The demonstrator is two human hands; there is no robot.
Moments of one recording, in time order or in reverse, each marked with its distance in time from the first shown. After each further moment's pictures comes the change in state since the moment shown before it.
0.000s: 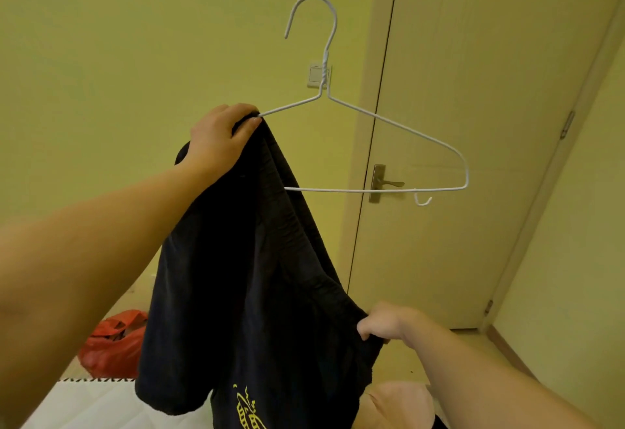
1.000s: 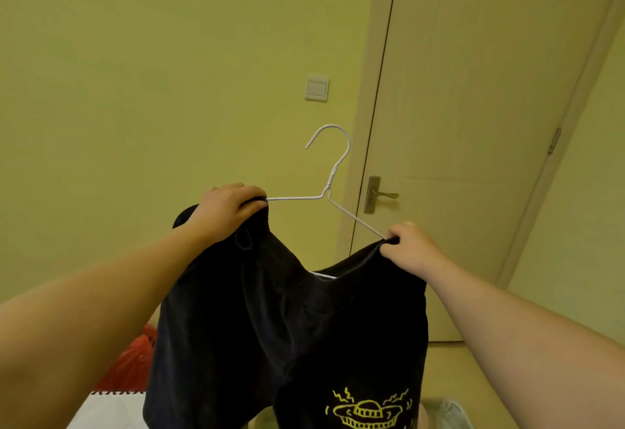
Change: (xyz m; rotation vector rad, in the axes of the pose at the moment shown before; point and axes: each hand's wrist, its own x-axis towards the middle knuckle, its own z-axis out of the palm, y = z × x) left_hand -0.051 -0.033 0.032 0.152 -0.338 0.080; right_hand -0.035 -0.016 -0.087 0.082 0.698 -0.310
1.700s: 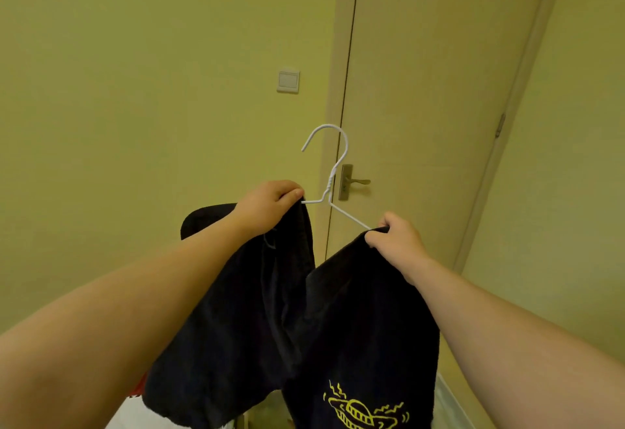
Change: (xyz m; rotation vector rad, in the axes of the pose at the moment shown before) left_hand -0.016 0.068 0.000 -0.443 -0.142 0.028; right_hand -0.060 -0.018 0.023 0.399 0.199 0.155
